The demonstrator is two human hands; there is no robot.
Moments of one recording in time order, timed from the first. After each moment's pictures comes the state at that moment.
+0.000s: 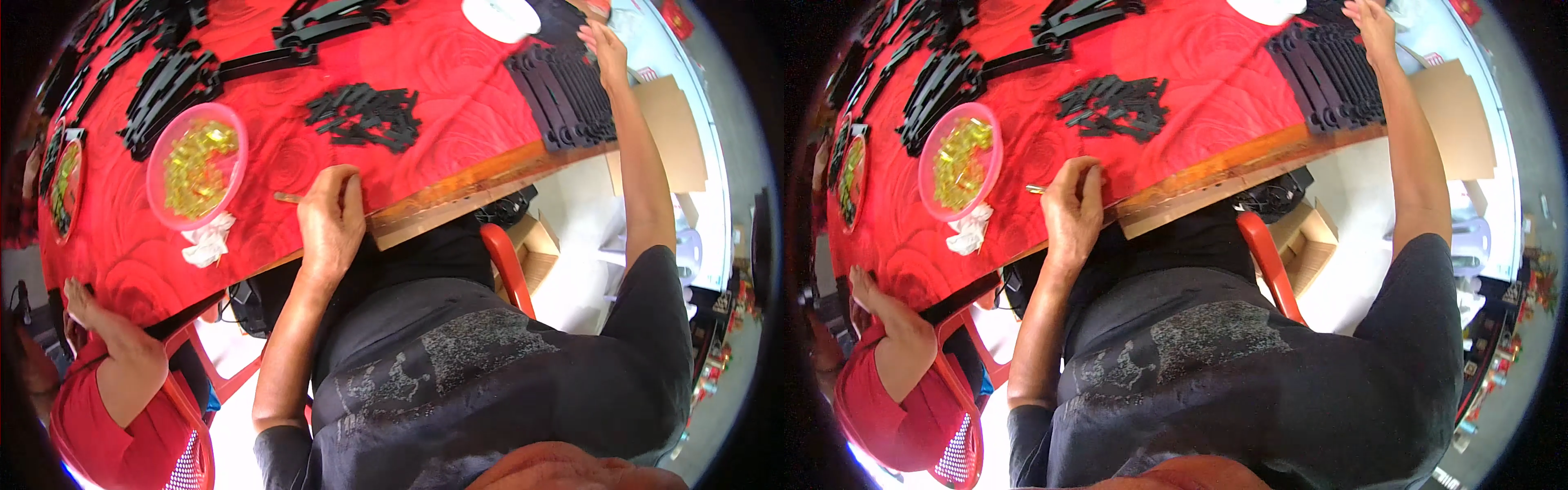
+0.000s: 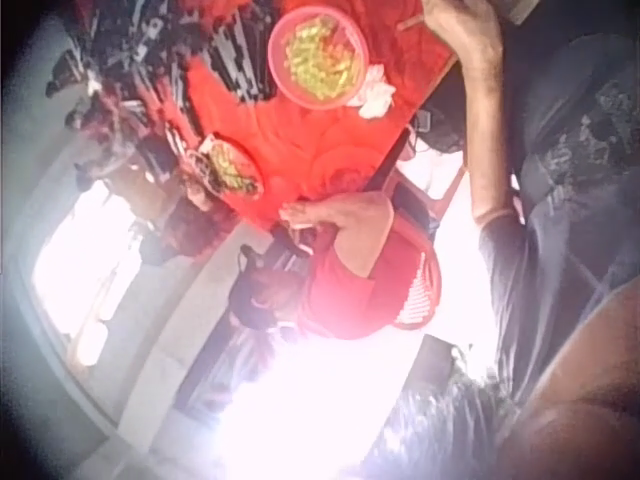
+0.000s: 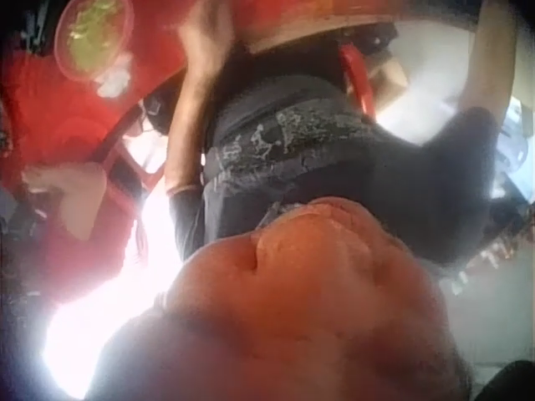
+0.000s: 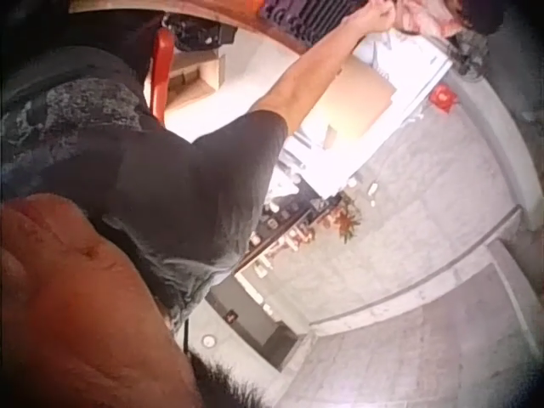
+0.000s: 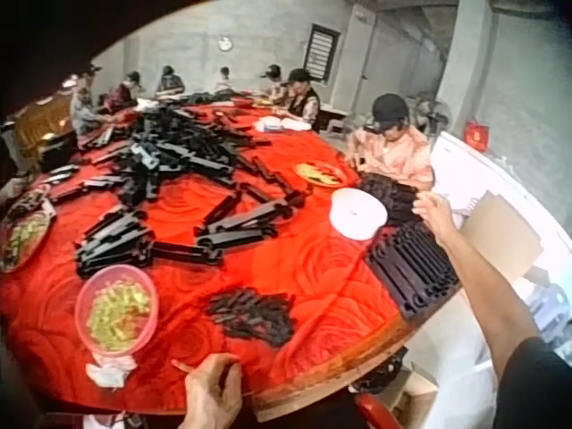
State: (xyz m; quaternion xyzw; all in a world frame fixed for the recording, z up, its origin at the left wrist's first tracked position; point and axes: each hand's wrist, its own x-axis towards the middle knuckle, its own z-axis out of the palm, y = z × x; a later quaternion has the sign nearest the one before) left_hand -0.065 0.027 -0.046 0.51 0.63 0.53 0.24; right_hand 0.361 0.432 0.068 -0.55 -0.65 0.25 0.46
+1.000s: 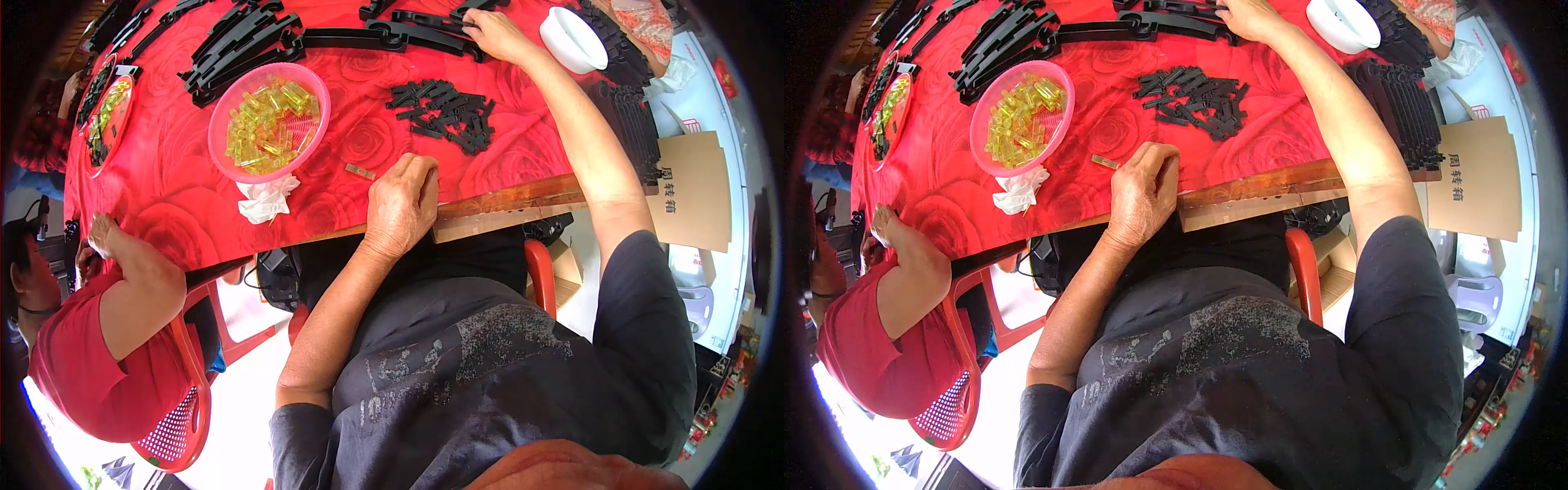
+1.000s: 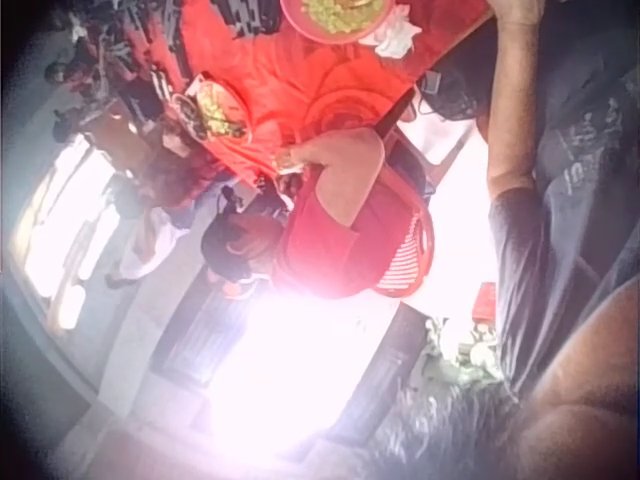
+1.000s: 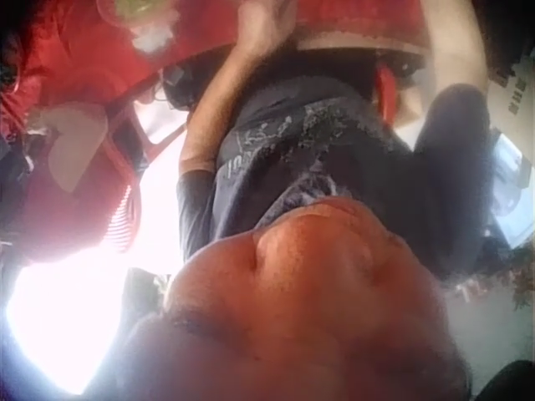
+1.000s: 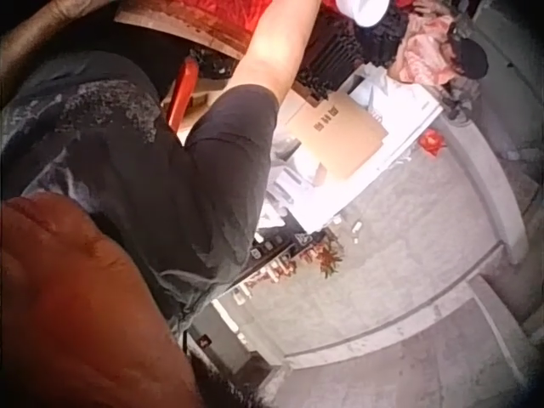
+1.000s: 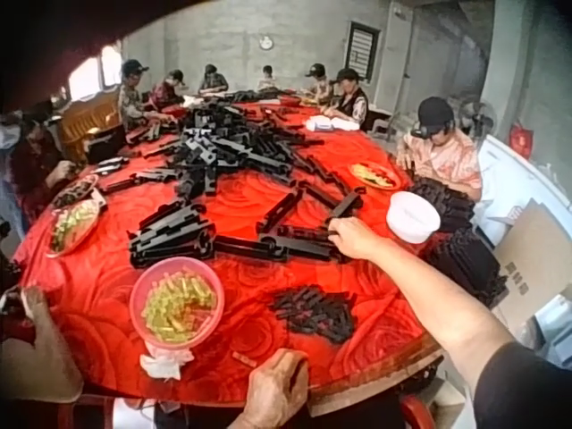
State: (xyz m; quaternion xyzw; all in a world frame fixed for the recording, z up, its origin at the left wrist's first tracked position) left_hand -0.070 0.026 -0.051 0.58 0.61 0.52 0.14; right_hand 0.030 0.387 -0.019 -0.32 -0.94 0.02 0.07
